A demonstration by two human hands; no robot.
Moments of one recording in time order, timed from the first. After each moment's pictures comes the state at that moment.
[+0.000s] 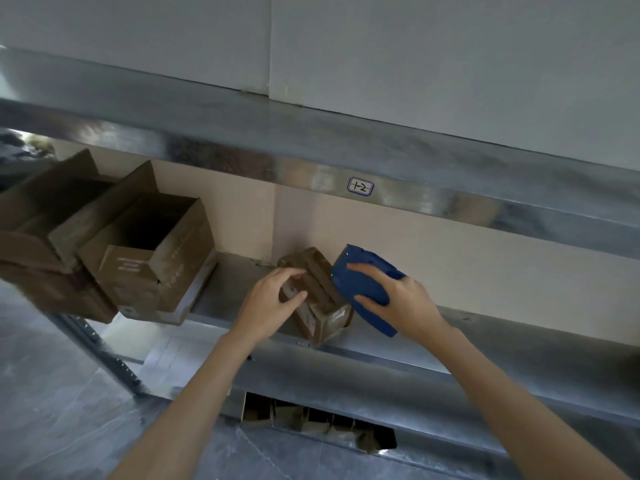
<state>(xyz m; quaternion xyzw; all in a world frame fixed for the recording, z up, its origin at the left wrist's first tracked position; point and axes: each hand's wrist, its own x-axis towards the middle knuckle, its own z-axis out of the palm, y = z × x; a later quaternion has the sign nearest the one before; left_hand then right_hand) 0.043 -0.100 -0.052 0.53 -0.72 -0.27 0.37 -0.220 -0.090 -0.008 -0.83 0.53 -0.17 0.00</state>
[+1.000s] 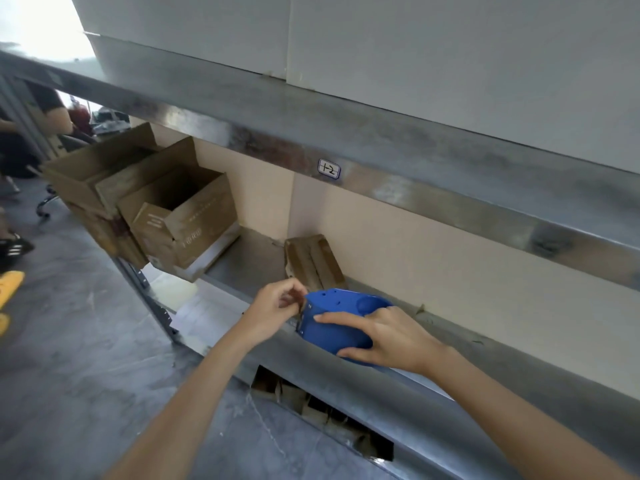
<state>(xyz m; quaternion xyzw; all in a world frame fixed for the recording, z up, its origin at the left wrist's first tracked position) -0.014 -0.049 -0.057 0.55 -0.62 -0.38 0.40 -0.260 -0.073 -0.006 -0.96 0.29 -0.02 0.06</state>
